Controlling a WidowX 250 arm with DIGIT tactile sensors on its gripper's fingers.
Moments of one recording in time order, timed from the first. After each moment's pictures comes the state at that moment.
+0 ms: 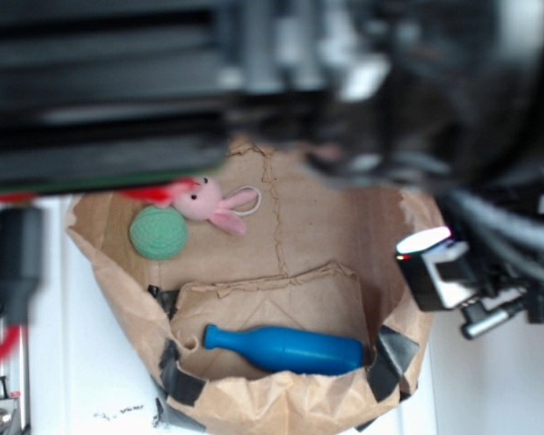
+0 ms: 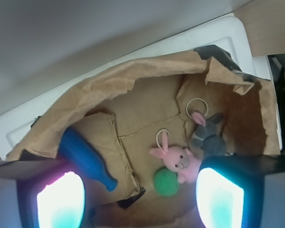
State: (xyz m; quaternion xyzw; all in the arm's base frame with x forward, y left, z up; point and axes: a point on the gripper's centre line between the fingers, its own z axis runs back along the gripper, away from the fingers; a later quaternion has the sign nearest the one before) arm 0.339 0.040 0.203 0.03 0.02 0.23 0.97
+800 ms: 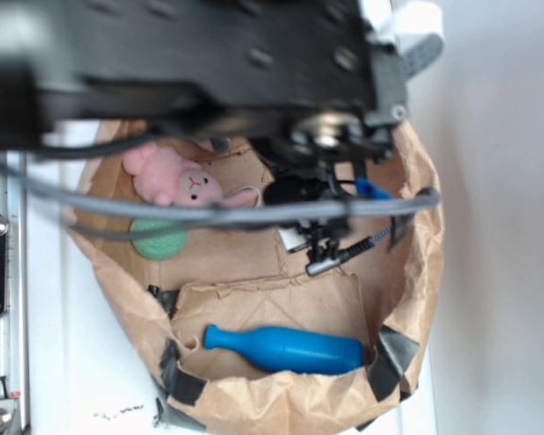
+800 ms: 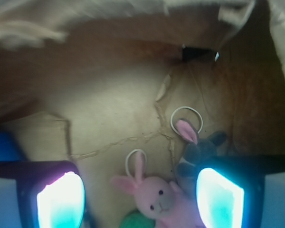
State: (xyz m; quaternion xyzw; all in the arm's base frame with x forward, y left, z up) arm 0.299 0.063 0.126 0.06 -0.08 0.19 0.98
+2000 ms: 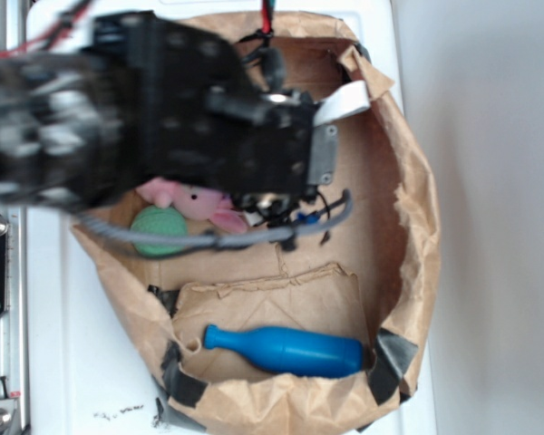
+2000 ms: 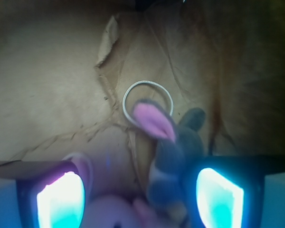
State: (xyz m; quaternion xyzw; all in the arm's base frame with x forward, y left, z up) arm 0.277 0.099 0.066 0.15 -0.07 0.25 0.95
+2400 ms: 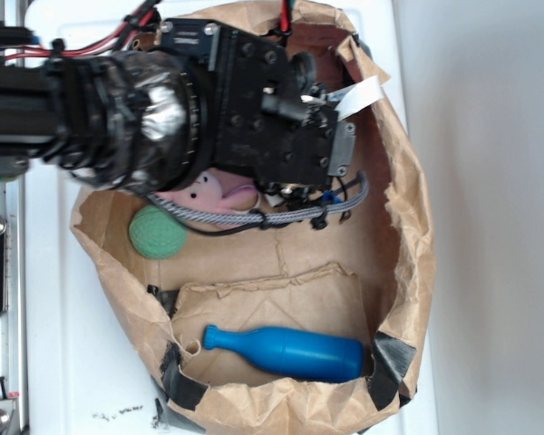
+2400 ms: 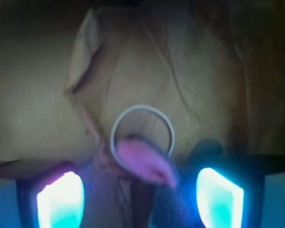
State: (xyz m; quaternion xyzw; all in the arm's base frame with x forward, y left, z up) arm 0.291 0.114 0.046 0.17 -0.09 0.27 0.94
